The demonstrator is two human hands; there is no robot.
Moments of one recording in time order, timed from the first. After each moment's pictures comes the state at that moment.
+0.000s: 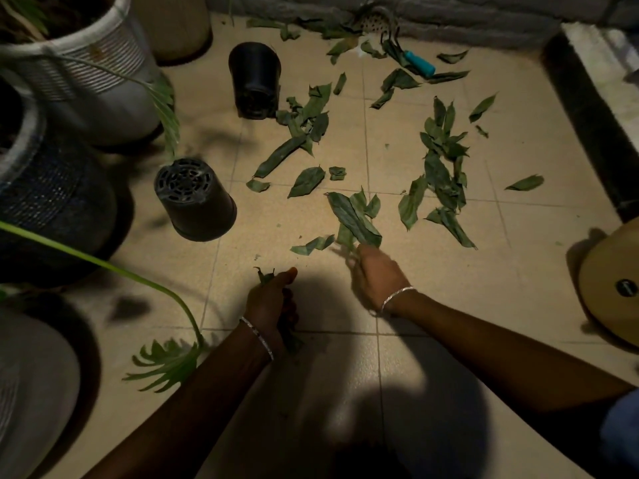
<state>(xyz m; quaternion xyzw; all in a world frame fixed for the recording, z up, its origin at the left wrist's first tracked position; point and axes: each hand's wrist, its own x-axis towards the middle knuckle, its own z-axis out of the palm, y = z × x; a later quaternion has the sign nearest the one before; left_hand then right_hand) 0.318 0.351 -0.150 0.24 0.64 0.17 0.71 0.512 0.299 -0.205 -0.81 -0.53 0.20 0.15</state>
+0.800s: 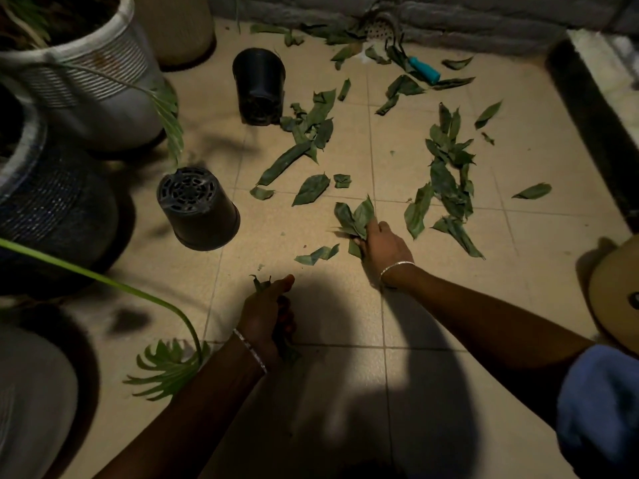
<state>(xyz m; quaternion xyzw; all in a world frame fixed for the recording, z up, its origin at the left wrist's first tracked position) 0.306 0.367 -0.157 0.23 0.61 0.17 0.74 0.551 0.356 -0.223 -0.85 -0.50 0.16 0.05</state>
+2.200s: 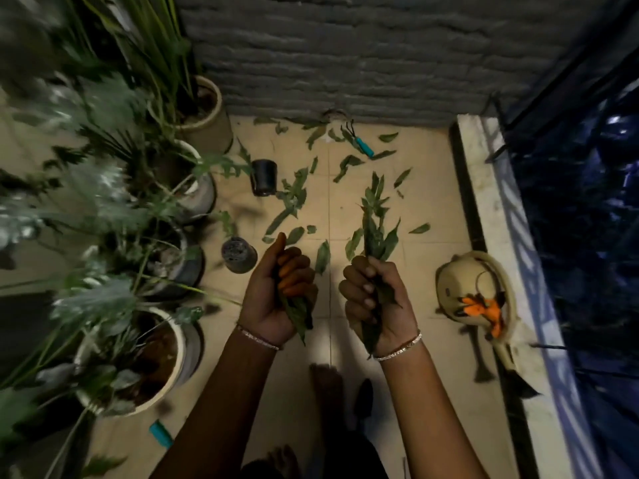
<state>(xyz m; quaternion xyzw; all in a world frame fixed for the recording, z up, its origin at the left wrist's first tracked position) 0.326 0.324 0.348 -0.04 0.16 0.18 0.97 0.453 0.216 0.351 -0.20 0.06 0.68 0.71</state>
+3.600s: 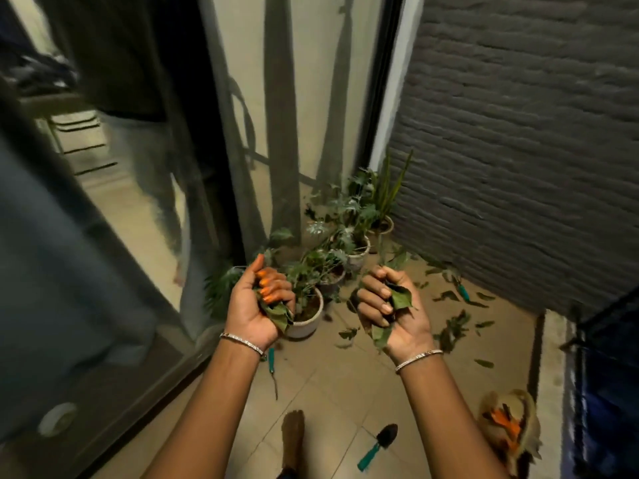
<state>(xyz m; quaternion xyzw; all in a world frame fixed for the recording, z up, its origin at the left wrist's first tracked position) -0.029 -0.120 0.772 -0.06 0.12 0.58 0.80 0.185 -0.113 0.771 -0.09 -0.15 0.86 0.48</state>
